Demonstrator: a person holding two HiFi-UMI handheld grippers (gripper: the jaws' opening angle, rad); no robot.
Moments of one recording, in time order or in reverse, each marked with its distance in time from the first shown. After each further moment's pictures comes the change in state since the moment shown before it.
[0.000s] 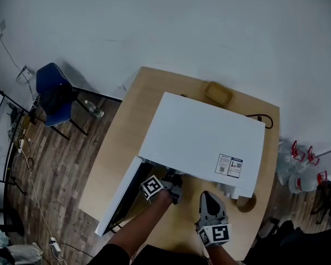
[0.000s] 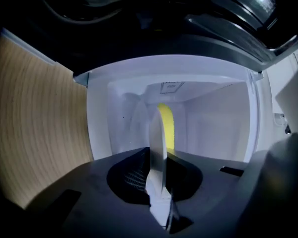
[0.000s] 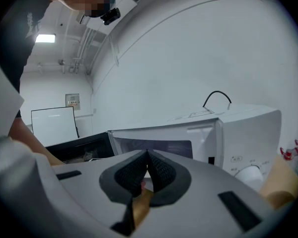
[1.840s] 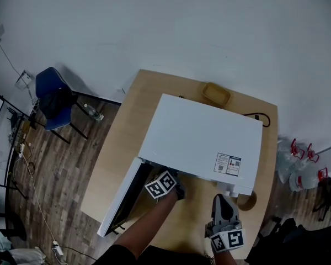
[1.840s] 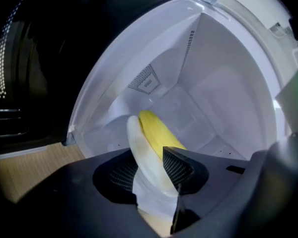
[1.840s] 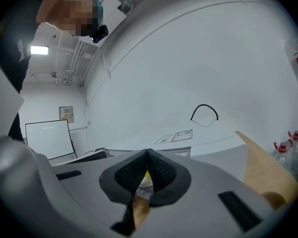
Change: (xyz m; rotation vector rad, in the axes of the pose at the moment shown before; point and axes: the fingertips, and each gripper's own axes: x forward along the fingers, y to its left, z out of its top) left arm 0.008 -0.008 0.016 0.553 -0.005 0.347; right arm -0.041 -0.022 0.042 0.101 -0.103 -0.036
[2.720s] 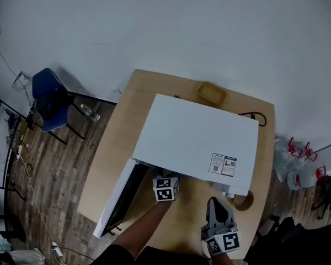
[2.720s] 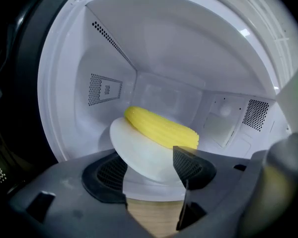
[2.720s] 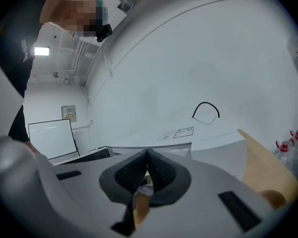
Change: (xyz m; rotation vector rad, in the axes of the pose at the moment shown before) left arm 0.007 -0.005 -0.020 0.648 0.062 0.052; right arm -0.005 0.004 -0.008 -0.002 0.024 0.024
